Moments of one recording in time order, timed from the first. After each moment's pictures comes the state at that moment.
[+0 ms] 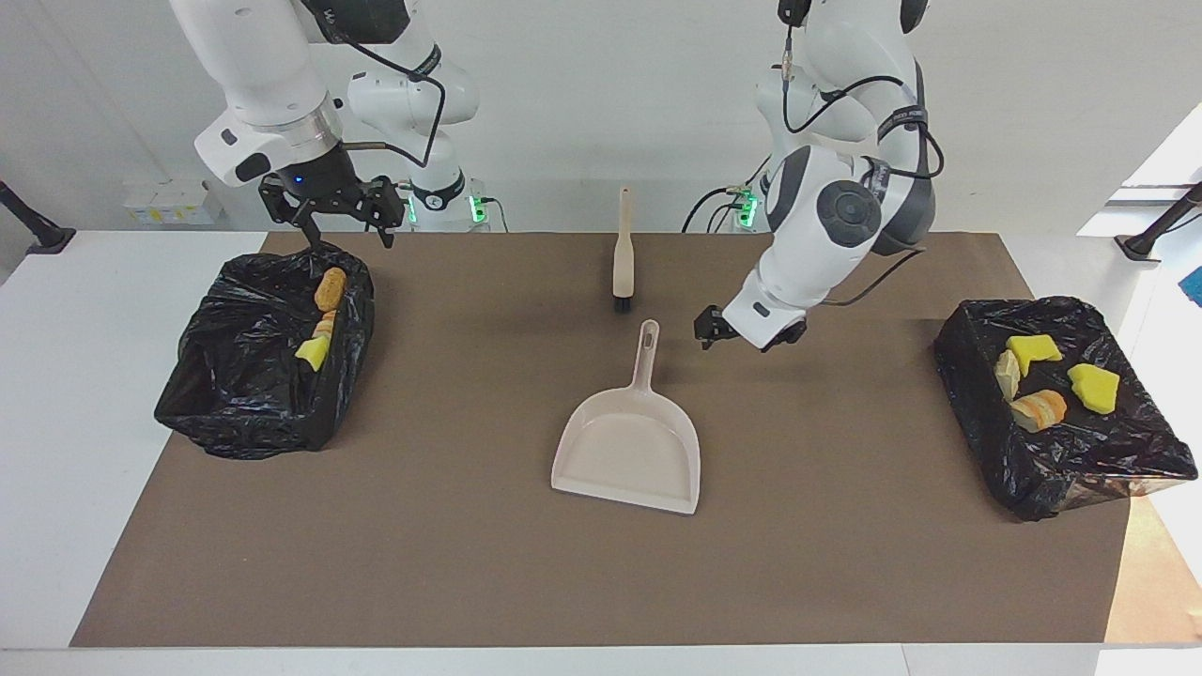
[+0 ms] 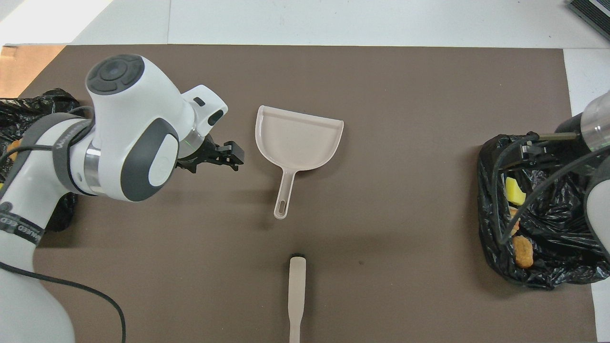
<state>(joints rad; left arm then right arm) -0.60 0.28 0.28 -1.64 -0.22 1.79 -0.23 0.06 0.03 0.03 -1.49 -0.02 1.44 0.13</state>
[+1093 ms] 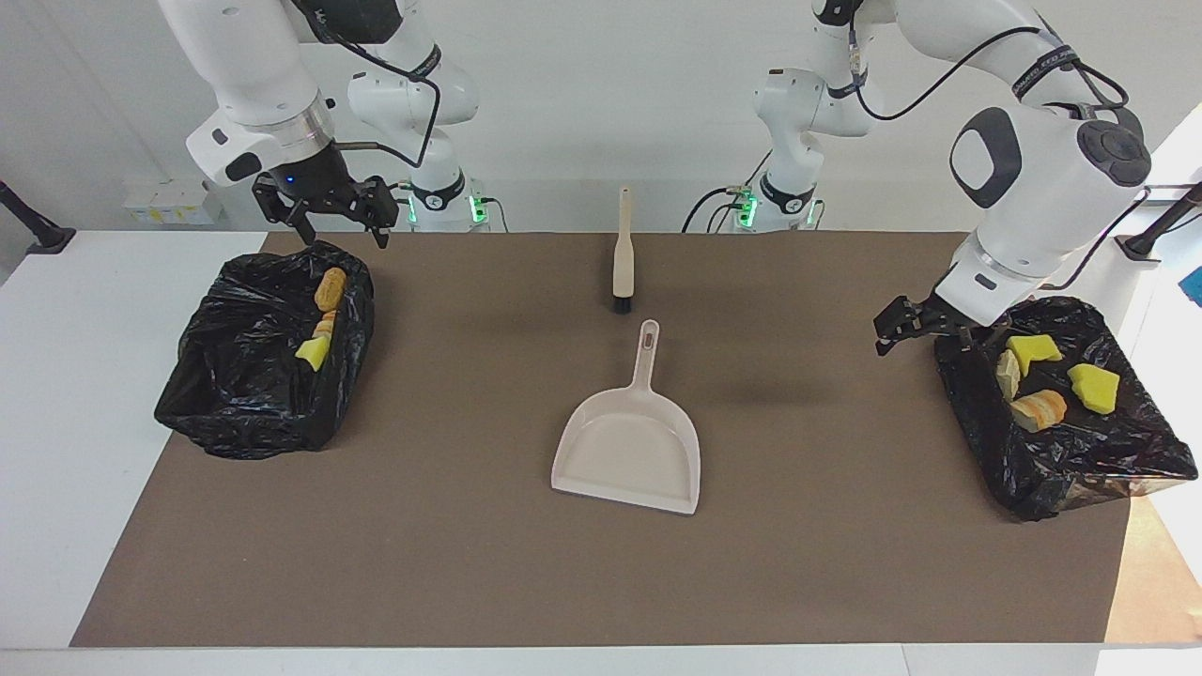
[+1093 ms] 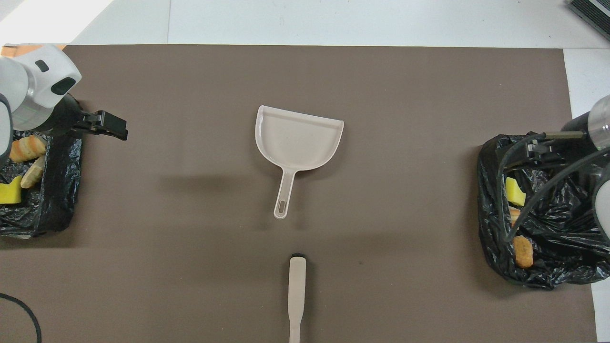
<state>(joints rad) -0.39 0.21 0.35 -1.58 -0.14 1.77 0.11 0.04 0.03 0.03 -1.49 -0.01 1.44 0.13</state>
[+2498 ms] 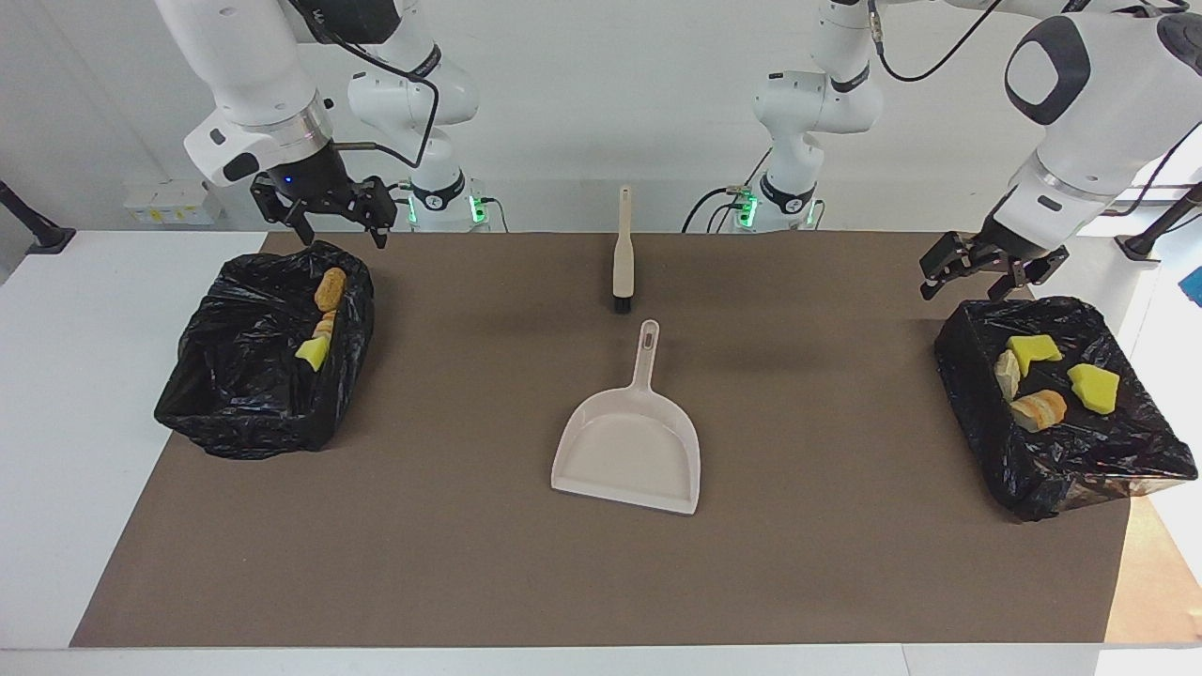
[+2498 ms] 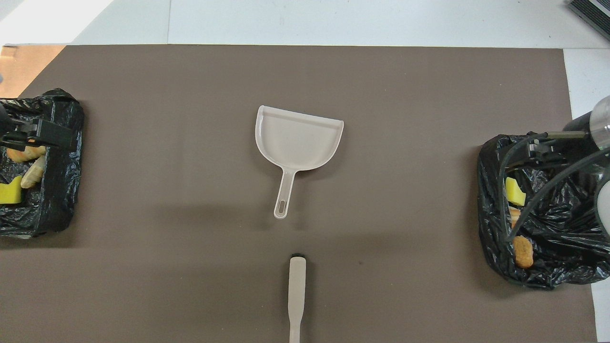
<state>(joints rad) -0.19 0.08 0.19 -1.53 -0.07 1.58 0.09 0.04 0.03 0.03 -1.49 -0.01 1.44 0.13</state>
